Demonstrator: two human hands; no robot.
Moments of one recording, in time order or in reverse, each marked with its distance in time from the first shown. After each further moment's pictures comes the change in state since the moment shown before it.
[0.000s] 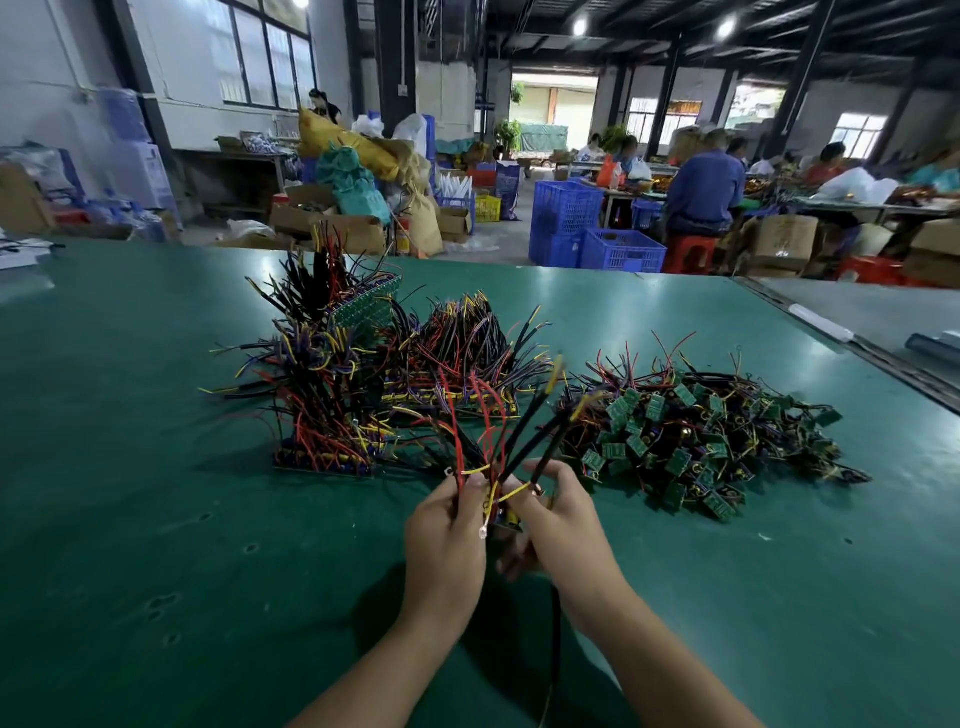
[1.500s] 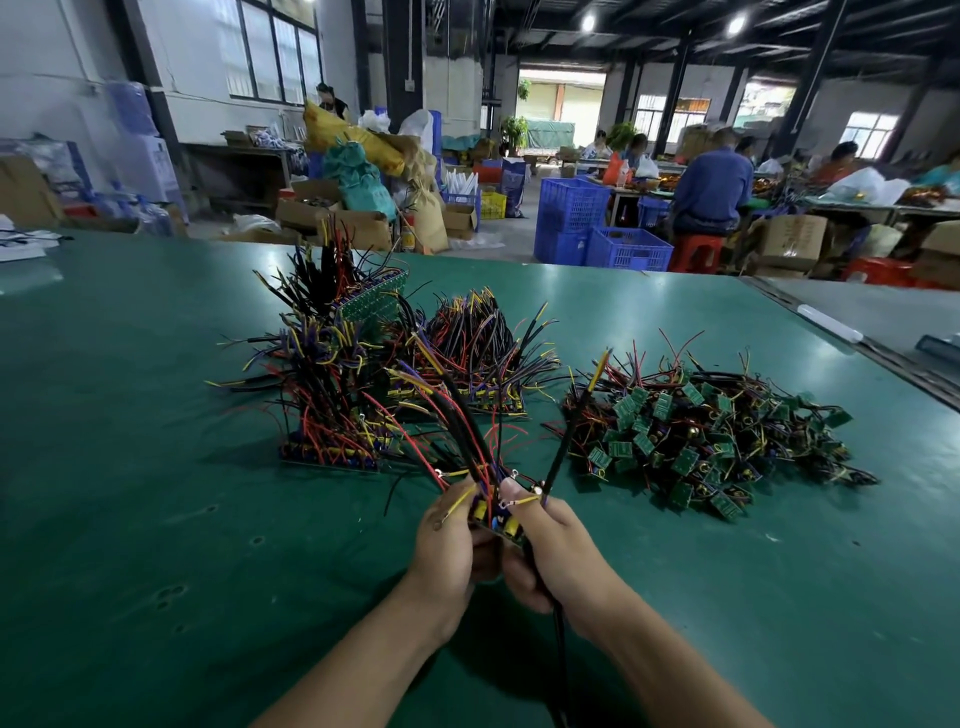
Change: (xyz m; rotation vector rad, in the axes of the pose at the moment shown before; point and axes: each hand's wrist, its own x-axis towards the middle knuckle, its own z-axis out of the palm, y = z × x) left_hand 0.000 0.014 -0.002 -0.274 -0.066 -0.490; right_hand -0.010 0.001 0.003 0.012 -0.331 0.038
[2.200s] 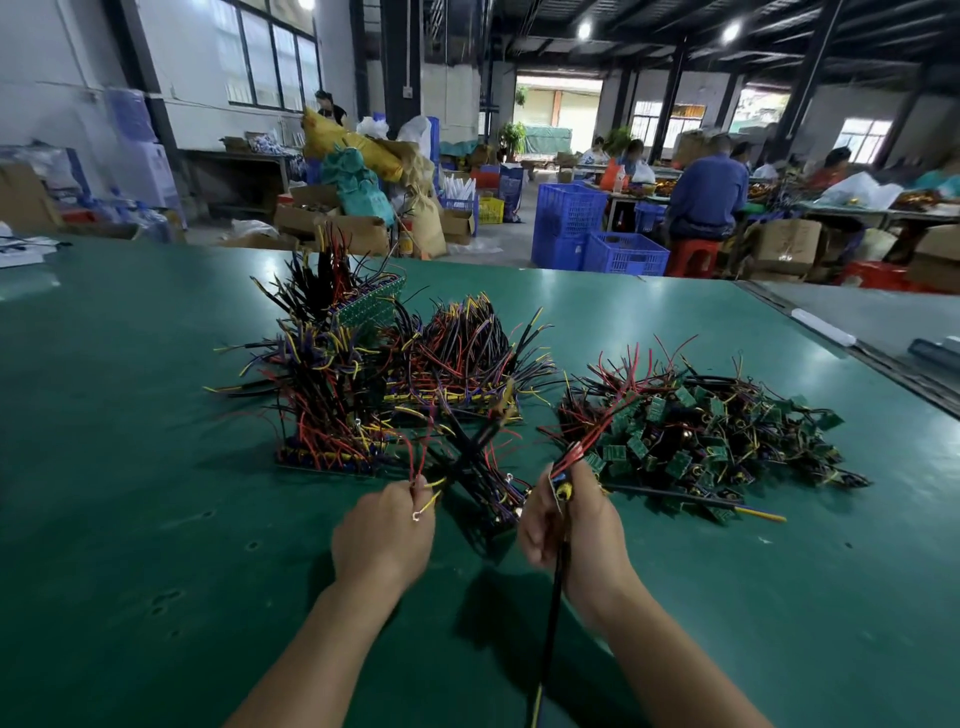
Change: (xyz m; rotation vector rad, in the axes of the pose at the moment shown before) left_hand 0.029 0.017 -0.048 1.430 0.337 0.290; right_hand 0.006 -0.008 -0.013 0.298 0.264 -0.042
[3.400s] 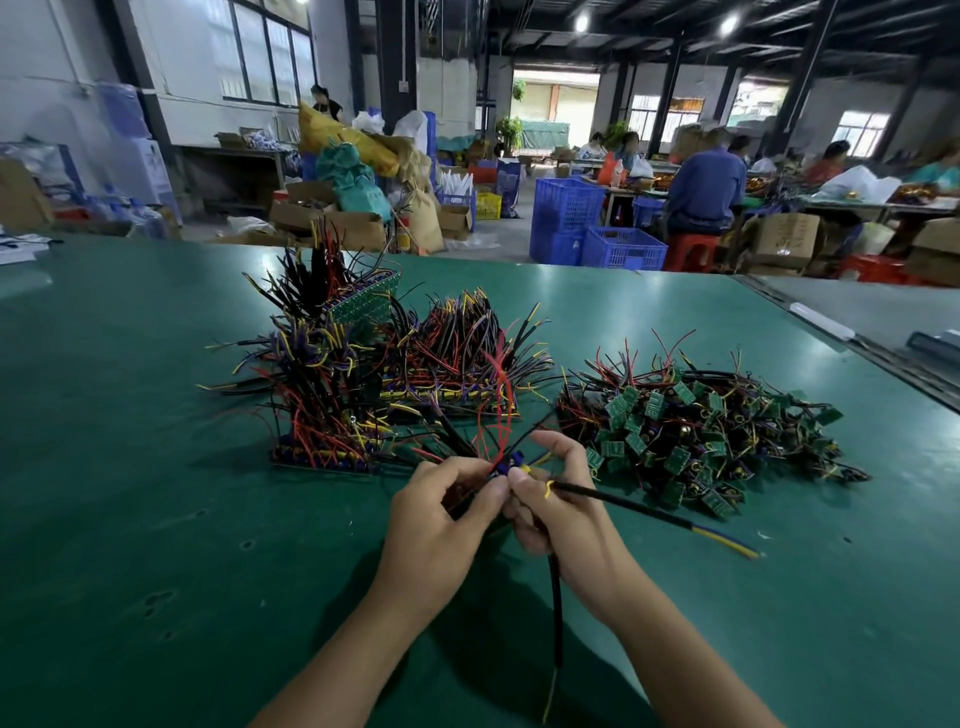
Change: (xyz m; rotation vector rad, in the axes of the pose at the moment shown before) left_hand -0.029 0.033 -0.004 -0.854 0.060 0.348; right_hand 0.001 -0.004 0.001 -0.130 -0.168 -0.147
